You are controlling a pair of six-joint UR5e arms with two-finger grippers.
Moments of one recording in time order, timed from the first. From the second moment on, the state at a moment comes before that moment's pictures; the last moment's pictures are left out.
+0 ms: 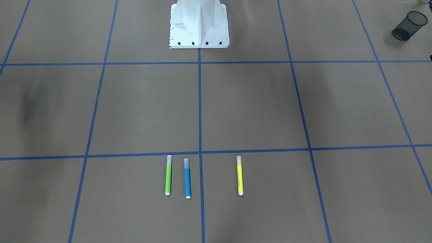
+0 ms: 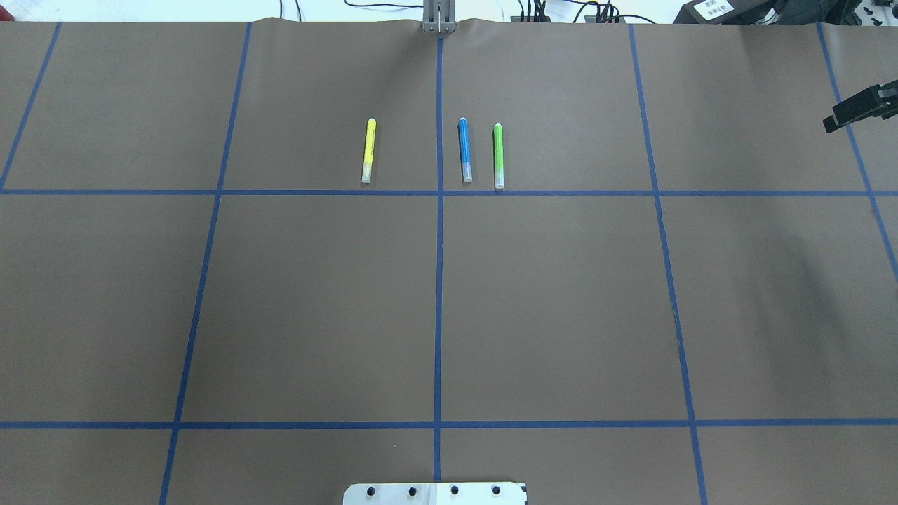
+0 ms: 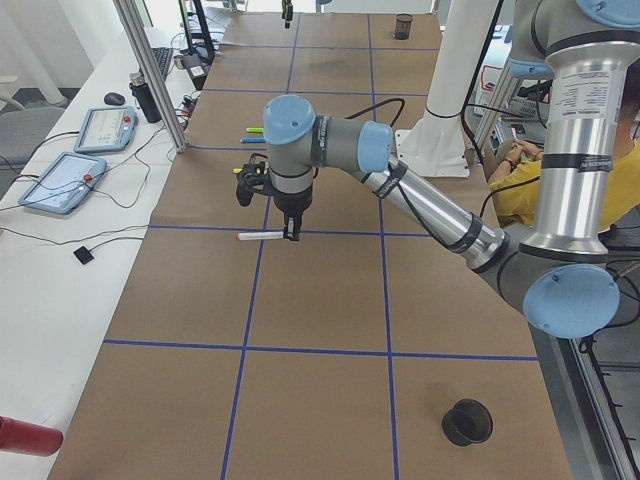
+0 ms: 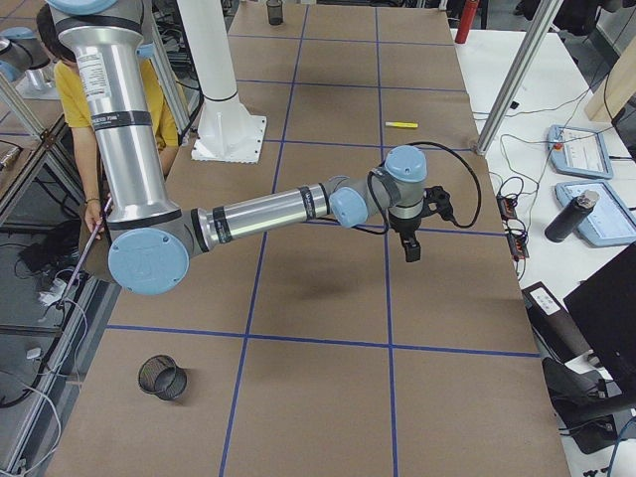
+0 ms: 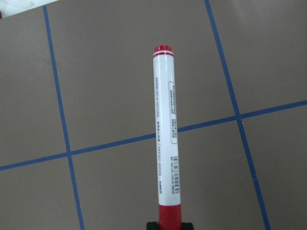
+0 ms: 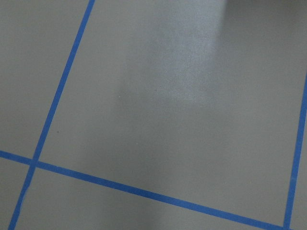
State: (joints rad) left arm -1.60 -1.54 -2.14 -1.08 -2.44 -0.04; right arm 1.32 -1.39 1.66 -1.34 2.27 0.27
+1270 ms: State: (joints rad) left arm -2.18 -0.93 -2.07 -0.86 -2.49 0.17; right arm 1.32 -1.40 1.64 -1.32 2.27 0.27
